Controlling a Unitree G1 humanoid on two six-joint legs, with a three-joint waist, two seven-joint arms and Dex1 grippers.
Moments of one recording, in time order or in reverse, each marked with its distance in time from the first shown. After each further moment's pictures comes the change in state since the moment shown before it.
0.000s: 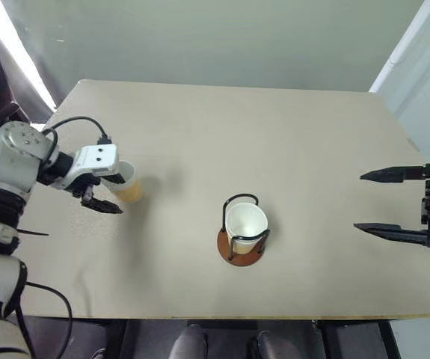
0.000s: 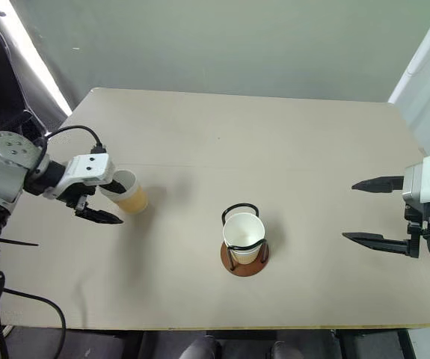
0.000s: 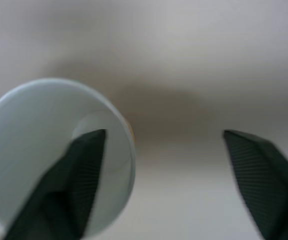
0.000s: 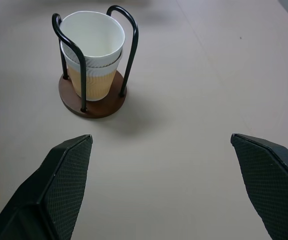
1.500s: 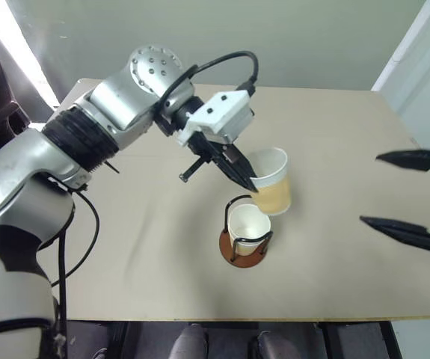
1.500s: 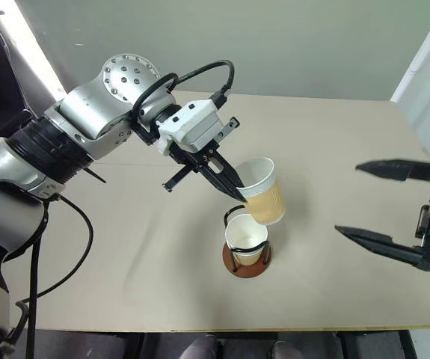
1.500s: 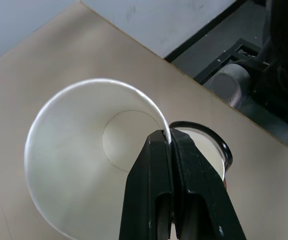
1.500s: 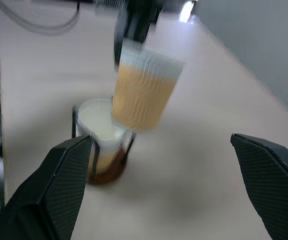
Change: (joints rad) left arm -0.608 -0.249 -0.666 -0.346 -0.905 -0.096 -0.005; right arm -0.015 0.070 -0.405 -0.271 0.449 0.303 -0.249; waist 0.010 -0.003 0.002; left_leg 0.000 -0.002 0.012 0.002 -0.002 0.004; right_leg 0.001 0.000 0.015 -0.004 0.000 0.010
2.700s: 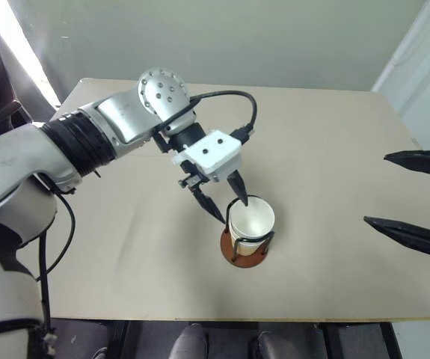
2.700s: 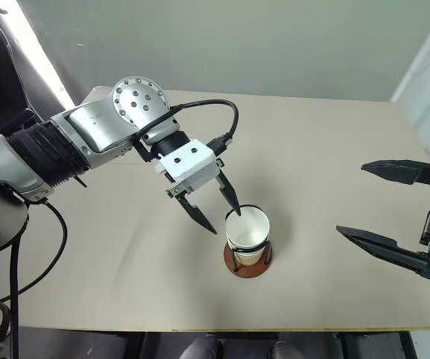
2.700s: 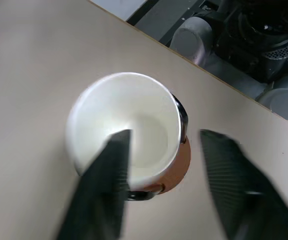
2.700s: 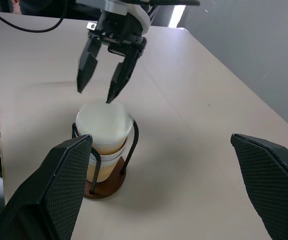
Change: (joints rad) left arm -0.063 0.059 -0.283 -0.029 0.027 -0.178 0.000; right arm 0.124 0.000 -0.073 -0.042 0.035 0.013 -0.055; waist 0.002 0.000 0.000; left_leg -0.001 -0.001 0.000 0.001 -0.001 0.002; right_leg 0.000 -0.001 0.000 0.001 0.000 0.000
